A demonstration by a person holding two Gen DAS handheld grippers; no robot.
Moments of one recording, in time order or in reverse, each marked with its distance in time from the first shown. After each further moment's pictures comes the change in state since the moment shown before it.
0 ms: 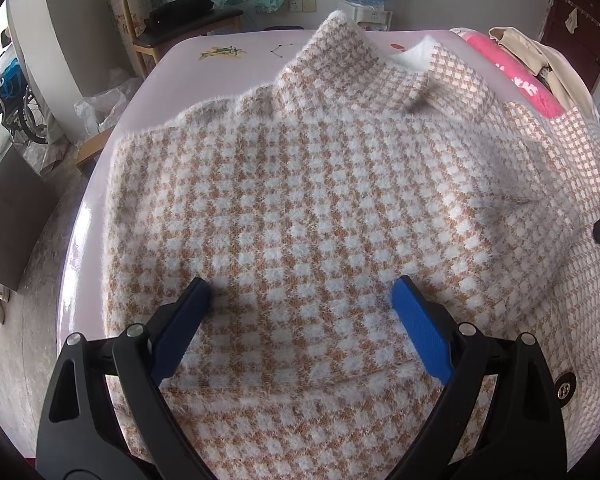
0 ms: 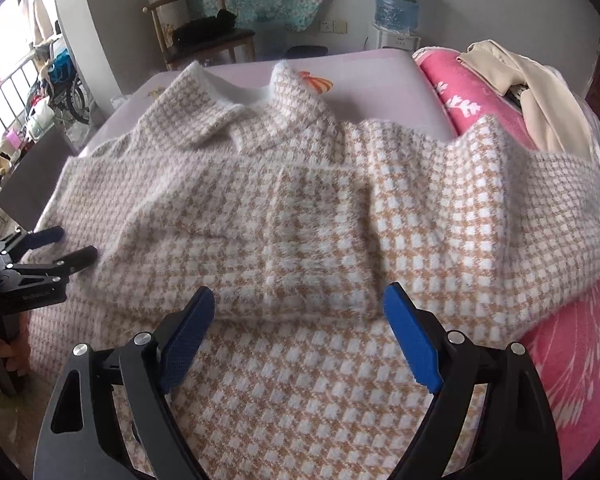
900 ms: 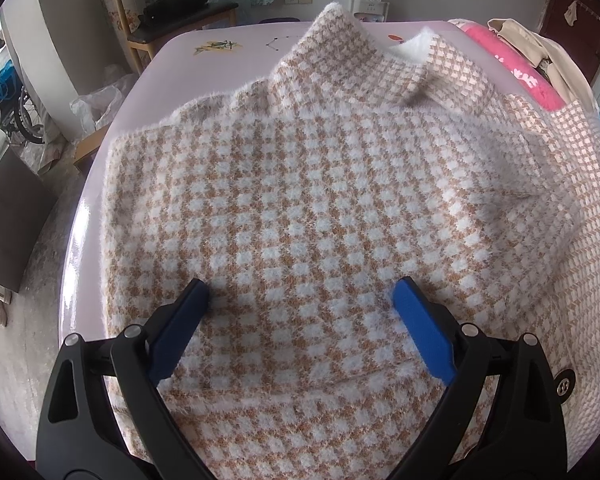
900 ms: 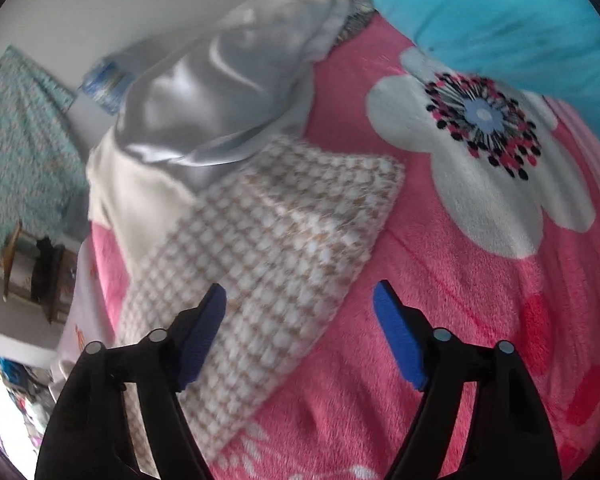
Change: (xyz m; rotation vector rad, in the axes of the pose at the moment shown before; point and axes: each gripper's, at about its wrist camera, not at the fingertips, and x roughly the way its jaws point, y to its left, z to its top) left arm 0.000 -0.002 0.001 0.017 0.033 -0.001; right arm -0.015 -0.410 0.003 0.959 -0.049 -0.168
